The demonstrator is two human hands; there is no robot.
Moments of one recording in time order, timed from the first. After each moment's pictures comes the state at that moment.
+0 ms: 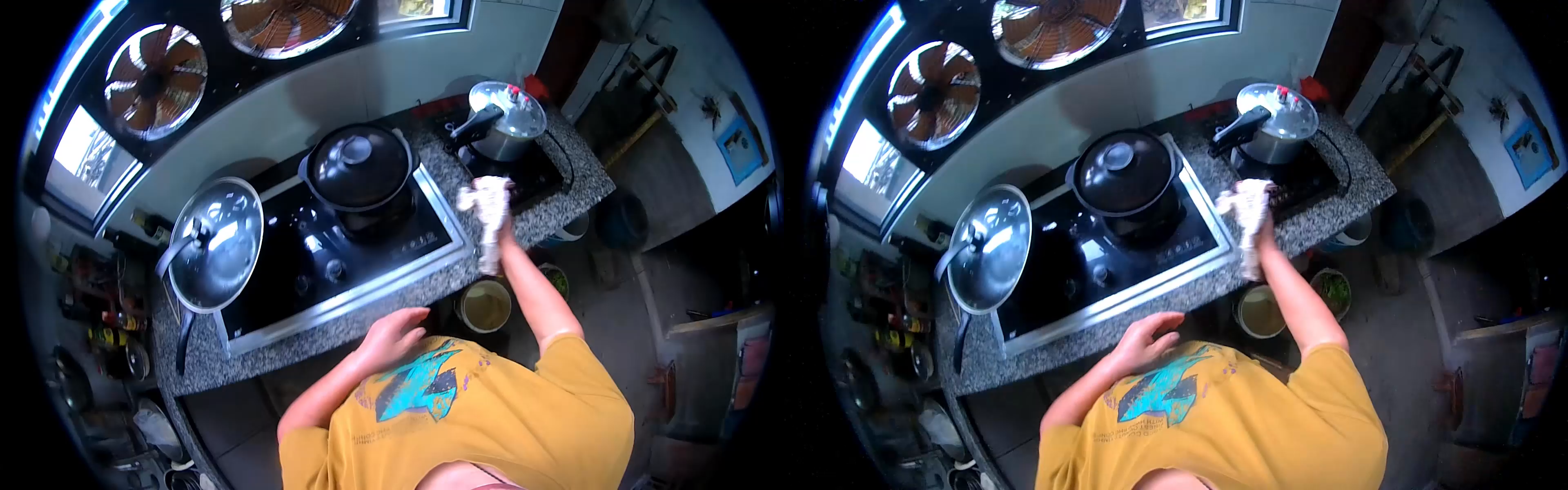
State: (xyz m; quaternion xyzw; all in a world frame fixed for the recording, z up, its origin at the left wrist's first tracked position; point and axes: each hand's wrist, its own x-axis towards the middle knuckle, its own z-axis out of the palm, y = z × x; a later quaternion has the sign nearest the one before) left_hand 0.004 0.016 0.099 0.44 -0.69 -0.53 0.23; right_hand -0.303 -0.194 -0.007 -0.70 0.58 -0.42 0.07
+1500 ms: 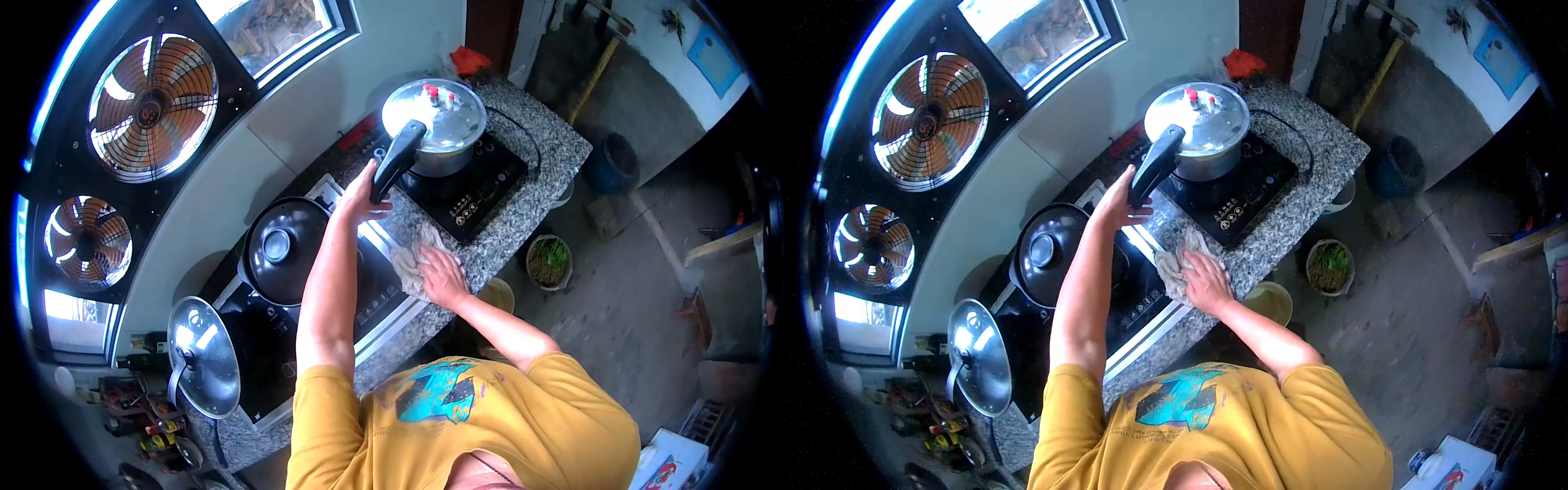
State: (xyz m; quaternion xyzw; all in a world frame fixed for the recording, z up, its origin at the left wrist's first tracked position) left_hand -0.169 -0.380 0.088 0.58 -0.40 -0.69 0.15; right_hand -0.298 -0.148 -0.062 -0.72 0.61 -0.32 0.07
